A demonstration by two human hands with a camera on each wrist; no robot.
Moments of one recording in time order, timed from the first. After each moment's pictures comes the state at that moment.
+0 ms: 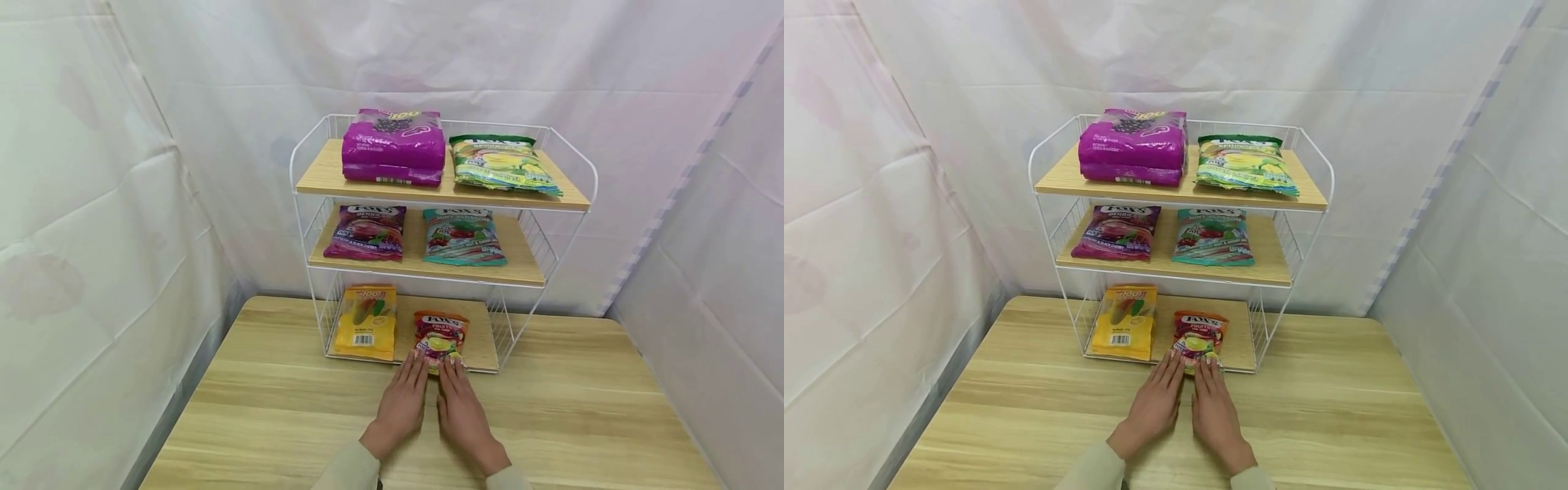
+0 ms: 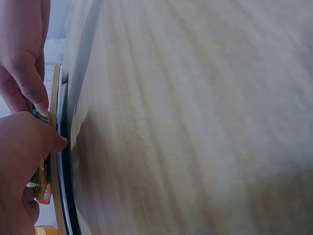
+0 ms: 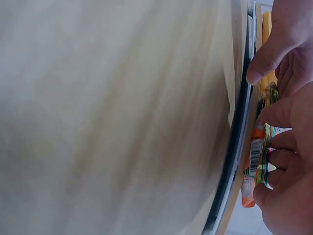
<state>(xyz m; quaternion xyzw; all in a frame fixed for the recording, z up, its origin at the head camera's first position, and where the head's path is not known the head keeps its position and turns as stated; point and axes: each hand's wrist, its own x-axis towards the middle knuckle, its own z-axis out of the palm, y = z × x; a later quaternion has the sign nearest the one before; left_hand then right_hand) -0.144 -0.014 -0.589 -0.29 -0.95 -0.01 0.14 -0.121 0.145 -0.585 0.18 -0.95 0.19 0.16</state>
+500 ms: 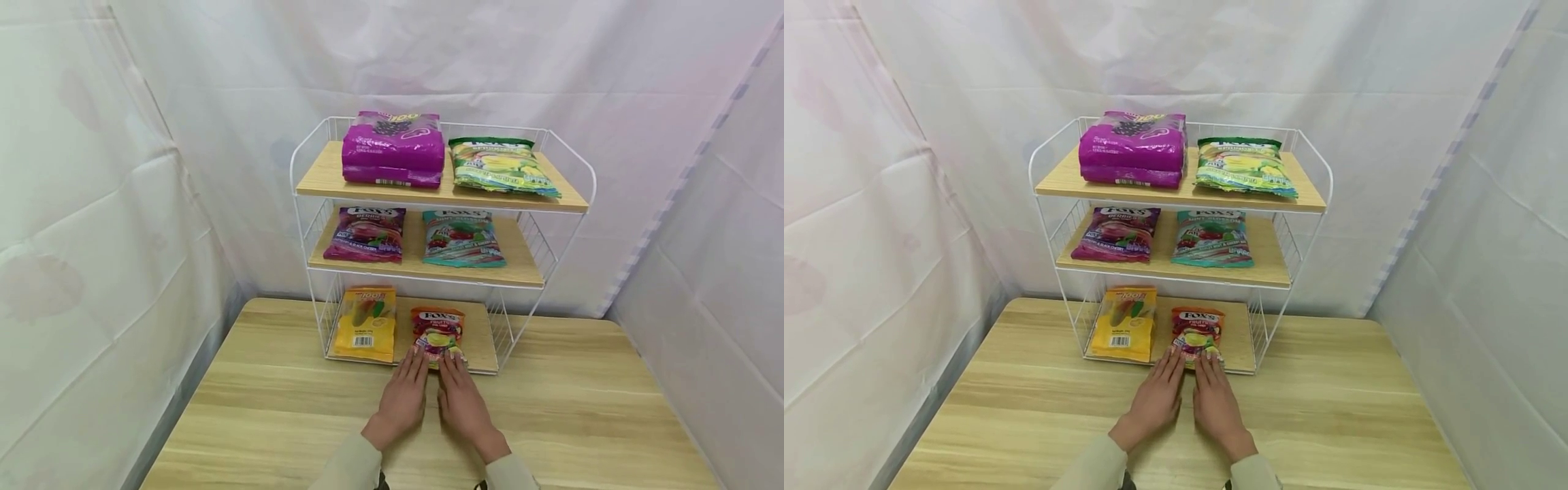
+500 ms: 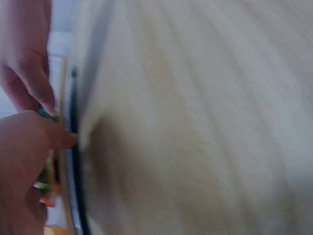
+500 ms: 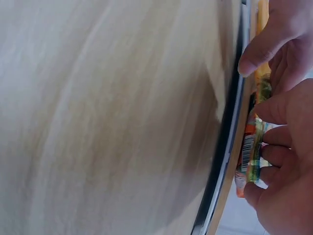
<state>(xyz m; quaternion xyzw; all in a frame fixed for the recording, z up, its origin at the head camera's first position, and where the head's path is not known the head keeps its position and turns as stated) -0.151 -0.010 -0.582 -0.27 -0.95 -0.04 0.11 -0.135 0.151 -0.576 0.19 -0.95 0.18 0.15</state>
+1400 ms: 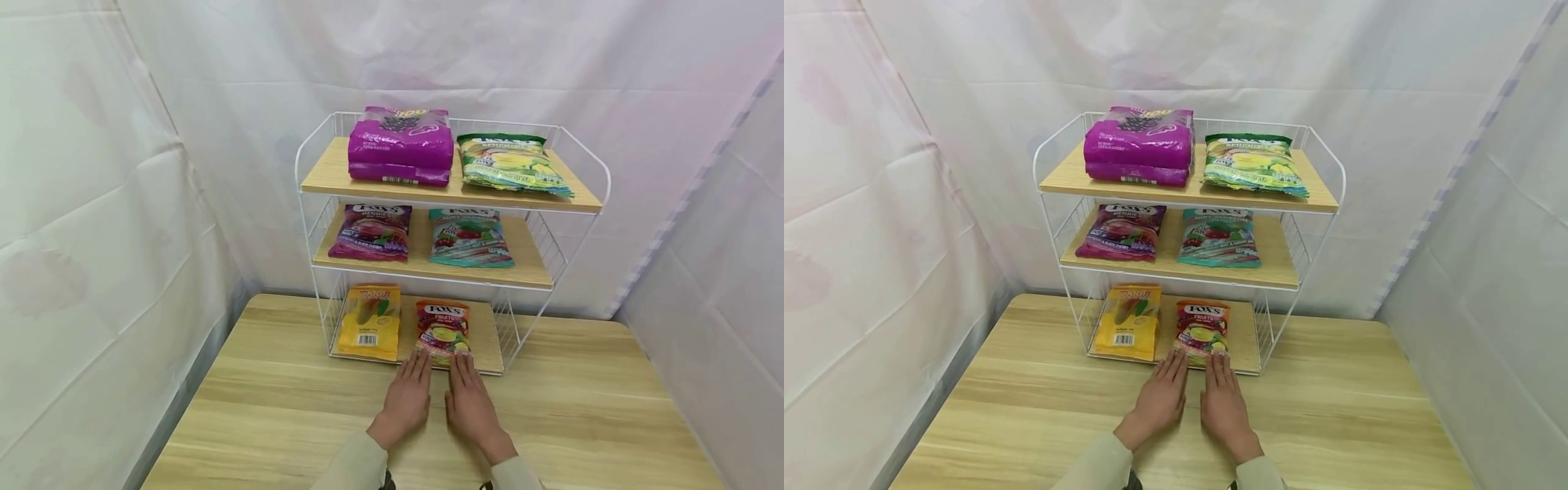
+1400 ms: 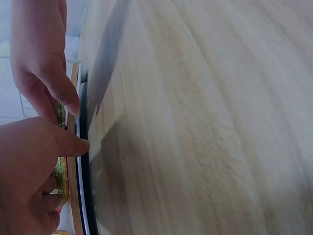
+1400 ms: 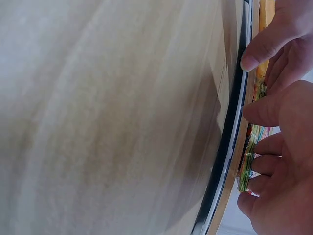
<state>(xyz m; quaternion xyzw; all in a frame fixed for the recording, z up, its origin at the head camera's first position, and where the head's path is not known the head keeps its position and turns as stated) -0.153 -0.008 -0.579 -0.26 -0.96 -0.01 0.09 -0.138 0.156 -0.583 0.16 -0.97 0.15 0.13</state>
